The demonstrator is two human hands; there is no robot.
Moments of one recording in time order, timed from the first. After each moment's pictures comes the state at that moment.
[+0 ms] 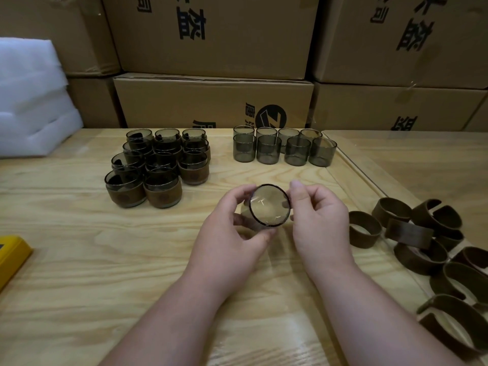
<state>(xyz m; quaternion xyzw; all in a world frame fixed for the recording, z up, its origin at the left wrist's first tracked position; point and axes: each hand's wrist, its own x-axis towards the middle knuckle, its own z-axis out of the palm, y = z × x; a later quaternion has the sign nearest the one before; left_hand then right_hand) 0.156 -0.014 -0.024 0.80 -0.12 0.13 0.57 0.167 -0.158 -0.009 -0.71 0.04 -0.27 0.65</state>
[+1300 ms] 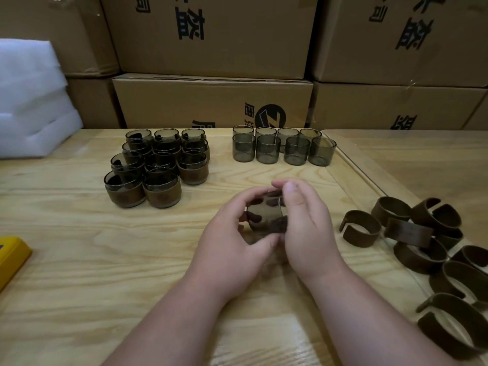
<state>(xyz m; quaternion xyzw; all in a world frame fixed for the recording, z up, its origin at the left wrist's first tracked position) 0.150 -0.016 -0.020 0.80 -0.18 0.15 0.56 0.158 -0.149 -0.010 -0.72 -0.05 -0.20 0.67</state>
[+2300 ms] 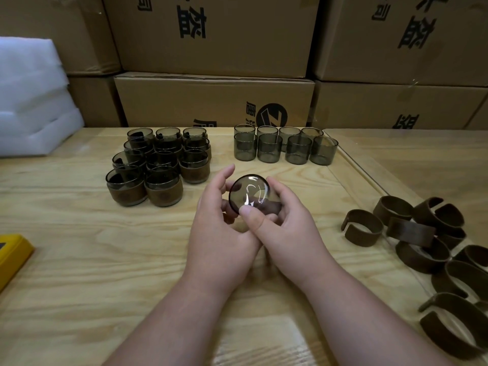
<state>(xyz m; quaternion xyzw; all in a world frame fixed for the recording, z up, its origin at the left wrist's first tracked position) 0.149 -0.016 -0.016 0.76 -0.09 0.23 0.61 0.159 -0.139 -0.018 -0.72 -0.08 -0.07 0.68</state>
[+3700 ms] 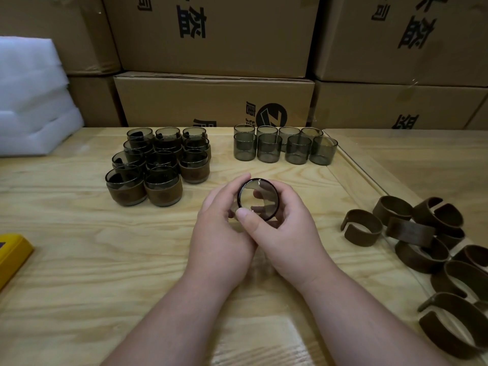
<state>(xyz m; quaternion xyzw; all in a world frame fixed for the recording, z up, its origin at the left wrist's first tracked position) 0.155 -0.015 -0.021 0.80 -0.08 0.22 0.55 0.155 -0.134 -0.015 -0.73 -0.09 -0.12 0.67</state>
